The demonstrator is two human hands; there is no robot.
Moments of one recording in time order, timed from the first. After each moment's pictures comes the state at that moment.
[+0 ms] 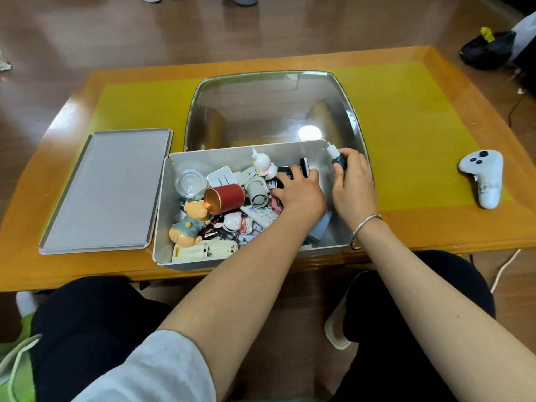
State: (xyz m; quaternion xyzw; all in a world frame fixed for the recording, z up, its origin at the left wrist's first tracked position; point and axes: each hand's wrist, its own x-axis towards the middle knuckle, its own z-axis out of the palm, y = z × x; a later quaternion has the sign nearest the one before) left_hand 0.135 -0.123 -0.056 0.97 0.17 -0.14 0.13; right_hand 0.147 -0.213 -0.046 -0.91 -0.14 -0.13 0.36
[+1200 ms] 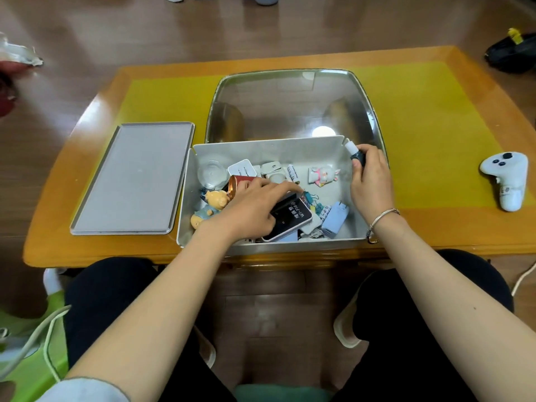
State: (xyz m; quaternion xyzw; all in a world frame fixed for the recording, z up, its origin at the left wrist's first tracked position) left_hand 0.033 -0.009 -0.027 0.98 -0.05 -0.08 0.19; right_hand 0.147 -0.213 -0.046 -0.92 -0.13 -0.11 0.35
